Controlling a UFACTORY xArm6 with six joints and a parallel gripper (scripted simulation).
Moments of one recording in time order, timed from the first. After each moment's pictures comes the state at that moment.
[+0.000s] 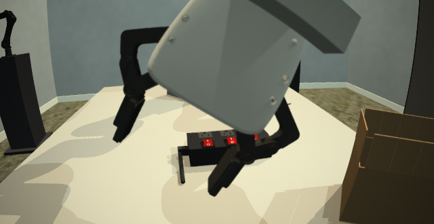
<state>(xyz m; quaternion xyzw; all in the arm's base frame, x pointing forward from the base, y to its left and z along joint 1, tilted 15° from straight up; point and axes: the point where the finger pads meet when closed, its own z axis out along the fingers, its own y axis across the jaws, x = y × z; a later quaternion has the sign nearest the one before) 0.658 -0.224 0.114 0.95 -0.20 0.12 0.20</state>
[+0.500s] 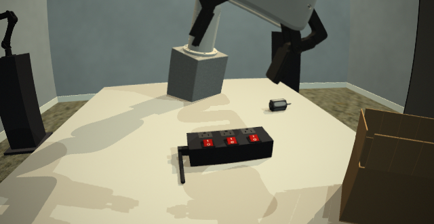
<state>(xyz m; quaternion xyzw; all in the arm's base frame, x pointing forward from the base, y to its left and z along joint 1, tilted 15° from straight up) 0.589 -0.146 0.183 0.98 -0.15 0.07 0.15</state>
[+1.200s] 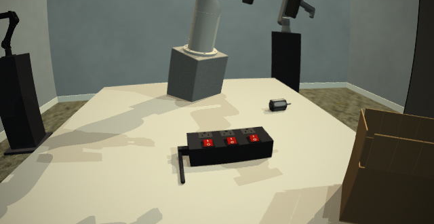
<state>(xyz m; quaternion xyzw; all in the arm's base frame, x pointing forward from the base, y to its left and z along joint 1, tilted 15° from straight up) 0.442 -0.027 0.239 1.00 -0.03 0.01 0.03</state>
